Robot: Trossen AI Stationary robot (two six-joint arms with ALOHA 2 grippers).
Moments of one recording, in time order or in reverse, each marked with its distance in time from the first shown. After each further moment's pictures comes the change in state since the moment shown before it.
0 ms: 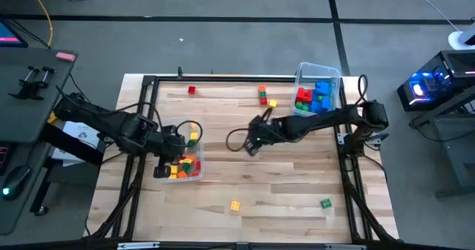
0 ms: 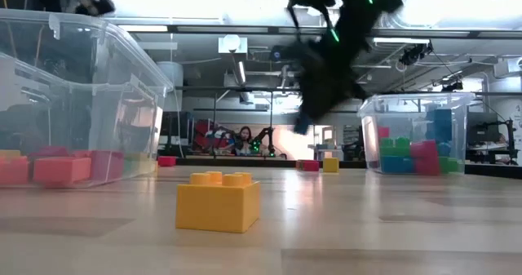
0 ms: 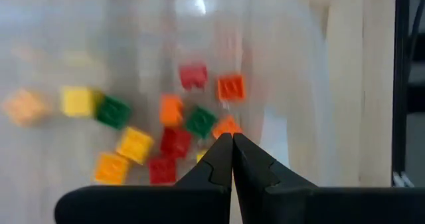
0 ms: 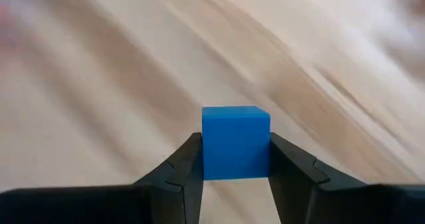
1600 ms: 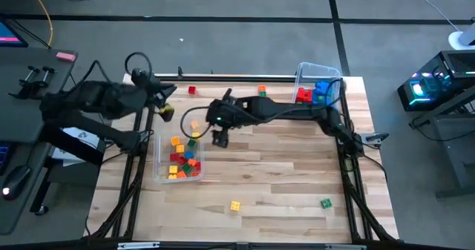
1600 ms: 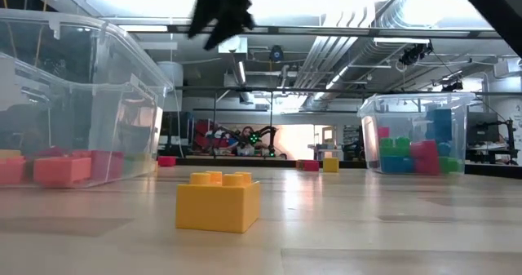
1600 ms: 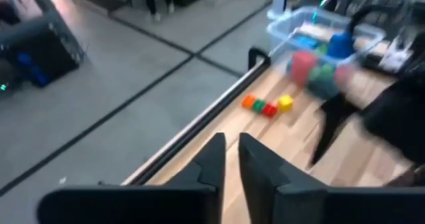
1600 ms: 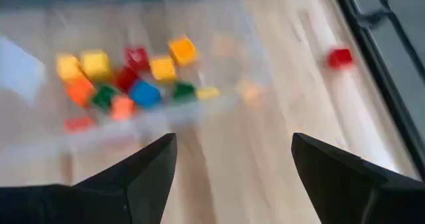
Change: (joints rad) left arm 0.214 -0.129 0.346 0.058 -0.806 -0.019; right arm -0.025 0.489 1.148 -0.432 -0.073 -0.677
